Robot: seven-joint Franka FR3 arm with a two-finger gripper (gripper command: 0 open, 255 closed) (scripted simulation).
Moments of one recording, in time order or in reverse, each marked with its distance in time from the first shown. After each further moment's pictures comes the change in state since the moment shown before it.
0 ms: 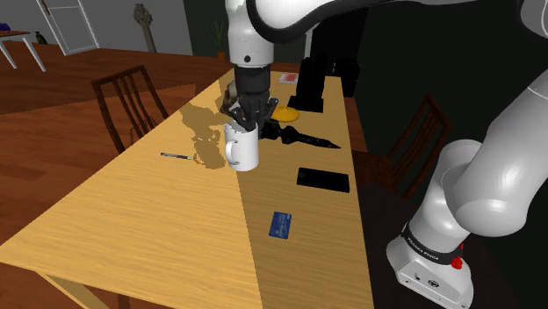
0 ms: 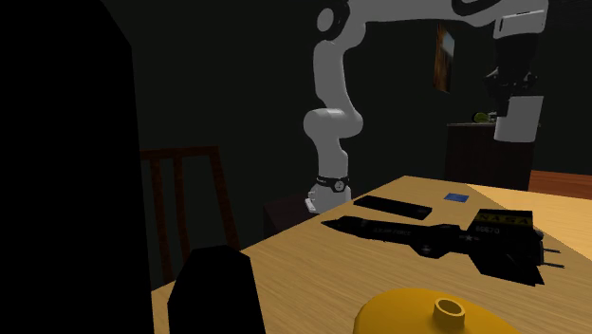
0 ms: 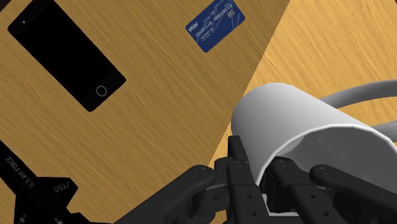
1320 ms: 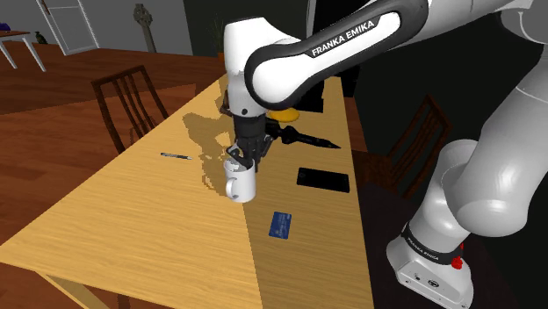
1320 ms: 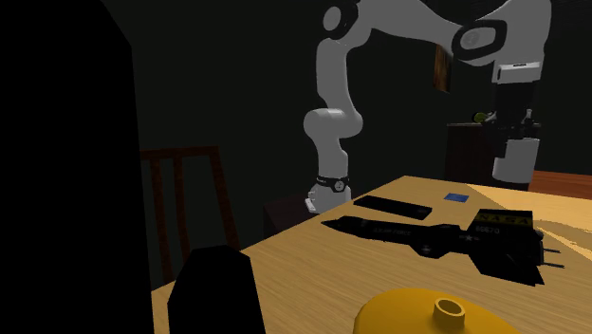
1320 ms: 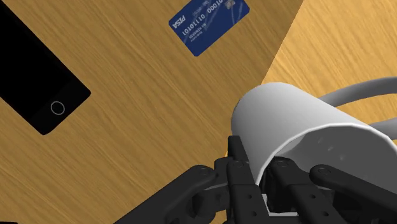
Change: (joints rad) arm 0.014 0.074 0.024 -0.181 0.000 0.256 0.023
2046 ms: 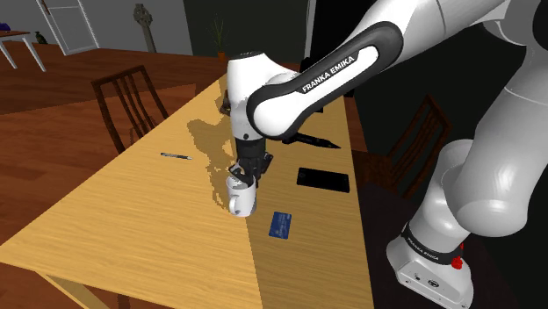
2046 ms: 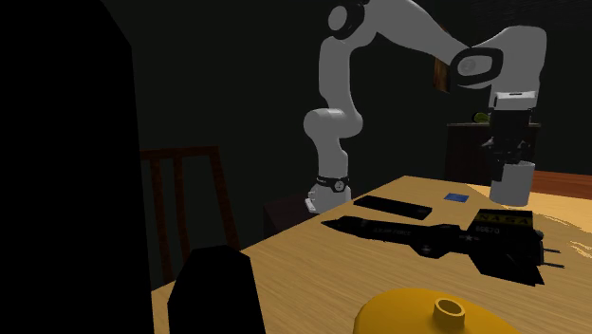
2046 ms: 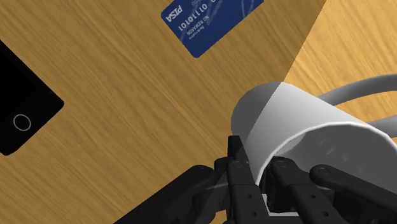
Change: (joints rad) arm 0.001 0.072 0.004 -0.083 -0.007 0.155 0.001
